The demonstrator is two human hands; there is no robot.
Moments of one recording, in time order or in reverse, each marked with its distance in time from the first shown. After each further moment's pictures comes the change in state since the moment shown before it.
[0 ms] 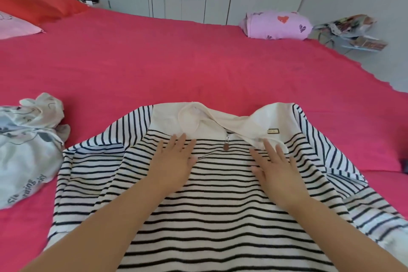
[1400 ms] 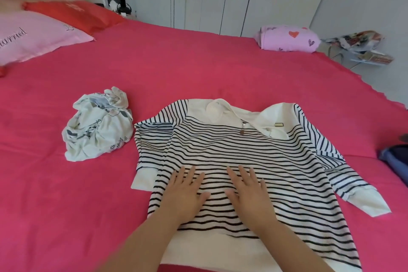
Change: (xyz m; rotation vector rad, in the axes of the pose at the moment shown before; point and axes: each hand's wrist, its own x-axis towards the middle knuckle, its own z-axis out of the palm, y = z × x) left_hand -0.184 -0.001 0.014 -0.055 -0.177 -0.026; right_hand -0.157 -0.113 0.003 0.141 -0.095 -0.098
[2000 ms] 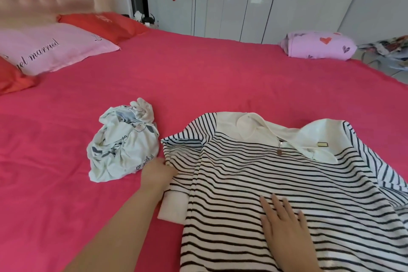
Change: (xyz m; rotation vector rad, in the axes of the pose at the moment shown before) left_hand 0.039 -0.126 -0.067 -1.036 0.388 -0.660; right_hand 0.044 -0.019 0.028 -0.071 -0.023 0.175
